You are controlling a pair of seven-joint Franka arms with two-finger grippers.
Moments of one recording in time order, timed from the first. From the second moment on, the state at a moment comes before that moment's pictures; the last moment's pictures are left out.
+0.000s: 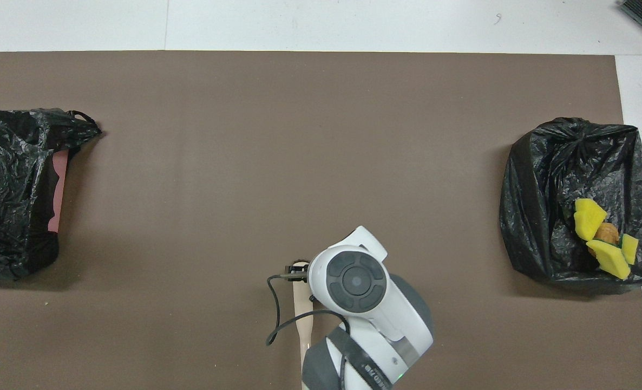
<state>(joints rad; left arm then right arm) 0.45 0.28 -0.08 -1.45 0.60 1.93 1.88 0.35 0.11 0.35 -2.10 0.04 2.26 0.75</state>
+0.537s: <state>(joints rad) 0.39 0.27 -0.09 -1.44 0.95 1.96 1.73 0.08 0.10 0.34 -2.00 -0.04 2.25 0.49</state>
